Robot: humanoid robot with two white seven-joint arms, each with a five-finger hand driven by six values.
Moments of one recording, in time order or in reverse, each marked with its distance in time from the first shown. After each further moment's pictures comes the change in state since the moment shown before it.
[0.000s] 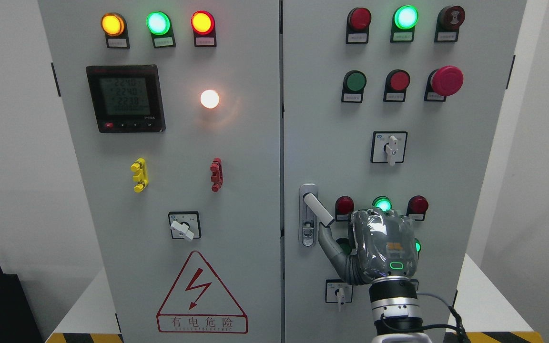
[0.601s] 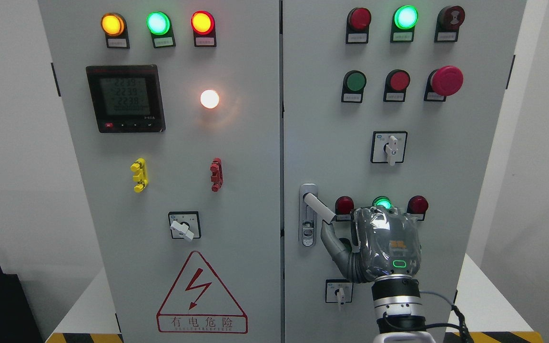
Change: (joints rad) left arm 0.000 0.000 0.000 0.000 0.000 0.000 0.000; right arm -0.003 0.000 -0.009 -0.005 0.013 -0.002 0.000
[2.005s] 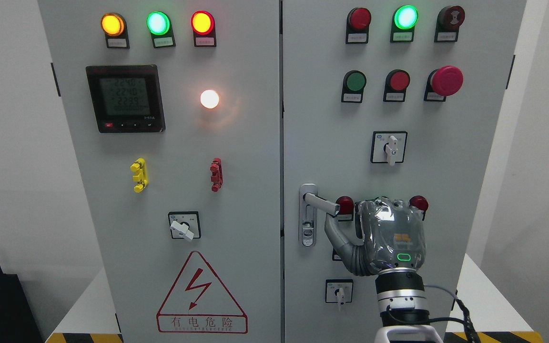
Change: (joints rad) left arm 0.000 0.000 0.000 0.000 0.000 0.000 0.000; right arm -0.024 0.001 -0.013 -0.002 0.005 0.000 0.002
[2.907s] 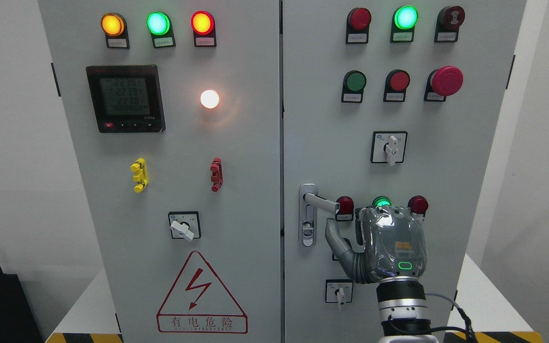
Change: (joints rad) left arm 0.000 0.000 0.000 0.000 0.000 0.000 0.000; right arm 0.065 0.000 0.001 -0.025 -0.006 -0.048 -0.044
